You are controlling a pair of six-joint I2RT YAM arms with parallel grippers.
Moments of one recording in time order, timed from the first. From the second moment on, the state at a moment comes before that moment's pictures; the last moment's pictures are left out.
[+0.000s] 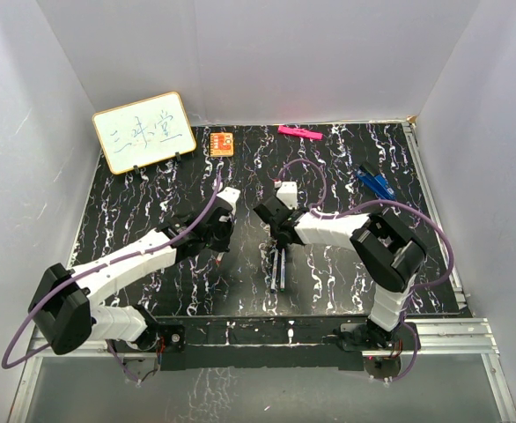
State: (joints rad) left arm -0.79 1.27 0.87 -0.50 -0.20 -0.33; right arm 0.80 1.80 1.04 -0.28 0.52 0.69
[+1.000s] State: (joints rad) left arm -0.81 1.40 0.79 0.18 0.26 -0.45; right arm 0.73 1.00 0.36 0.81 0.32 0.43
